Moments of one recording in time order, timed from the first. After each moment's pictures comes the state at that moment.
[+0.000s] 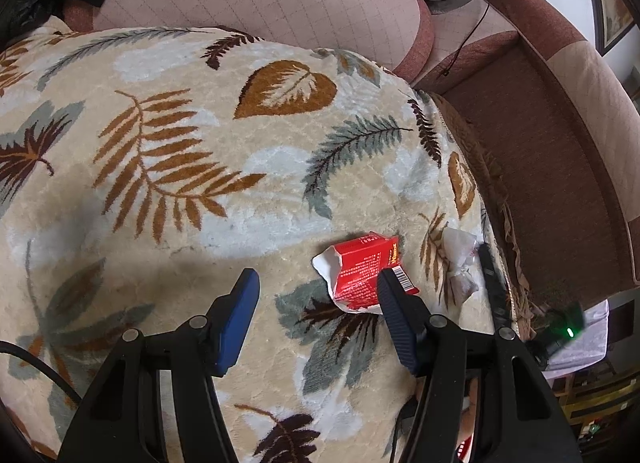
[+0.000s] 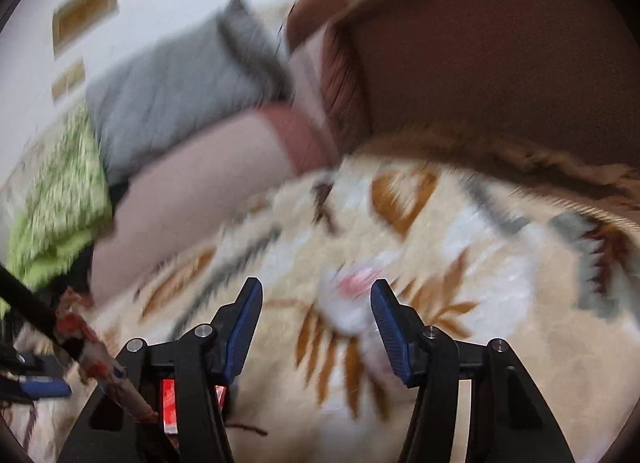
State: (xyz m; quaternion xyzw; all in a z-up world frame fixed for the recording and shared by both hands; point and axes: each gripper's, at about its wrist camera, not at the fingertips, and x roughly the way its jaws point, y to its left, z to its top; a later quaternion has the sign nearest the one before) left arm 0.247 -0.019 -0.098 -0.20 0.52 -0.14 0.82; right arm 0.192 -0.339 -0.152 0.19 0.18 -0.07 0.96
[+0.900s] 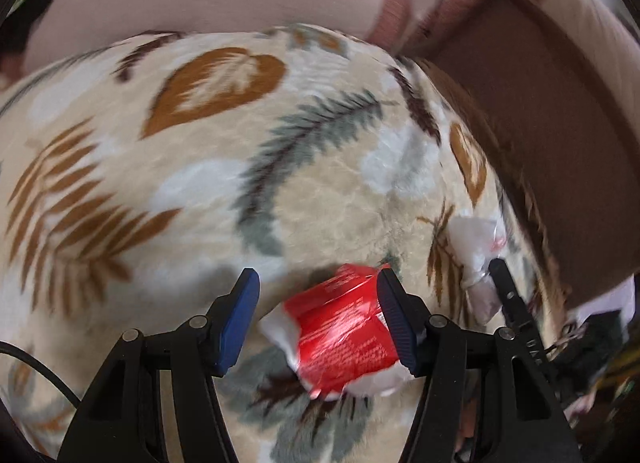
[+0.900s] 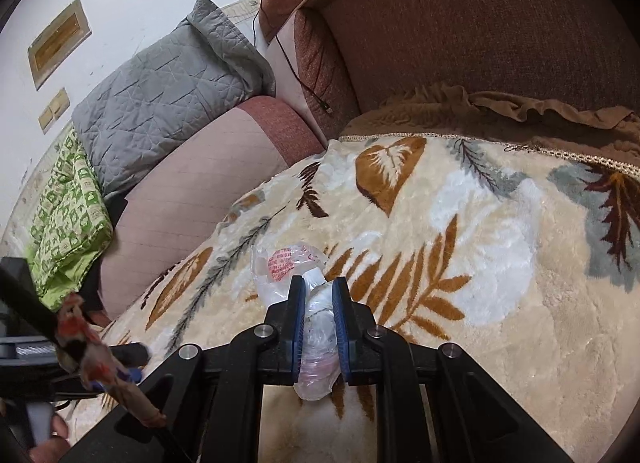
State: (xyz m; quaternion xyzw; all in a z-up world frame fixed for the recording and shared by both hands) left arm 0.303 -0.099 -0.140 -0.11 0.53 -0.17 0.82; right arm 0.209 -0.359 -0.174 0.25 0.22 -0.04 0.94
